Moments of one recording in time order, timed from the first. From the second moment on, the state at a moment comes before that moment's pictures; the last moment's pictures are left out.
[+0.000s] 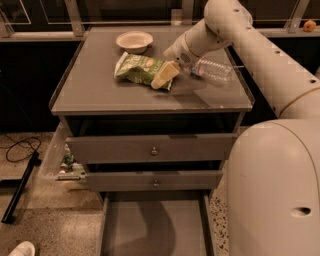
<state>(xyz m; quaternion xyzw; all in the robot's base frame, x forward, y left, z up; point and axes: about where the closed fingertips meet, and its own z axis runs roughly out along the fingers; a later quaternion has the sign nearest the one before) 0.772 -0.031 0.858 -0.56 0.73 0.16 0.36</state>
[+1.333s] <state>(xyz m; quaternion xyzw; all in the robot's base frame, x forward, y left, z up) 0.772 -0.031 0.858 -0.56 0.73 0.16 0.36</state>
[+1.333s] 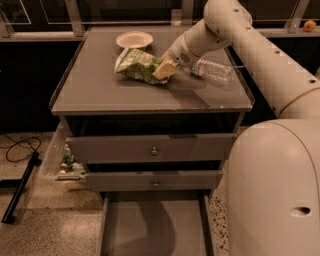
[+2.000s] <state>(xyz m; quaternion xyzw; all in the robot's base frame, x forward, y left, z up) 0.757 -0.041 0.858 -0.56 0.72 0.17 0.37</state>
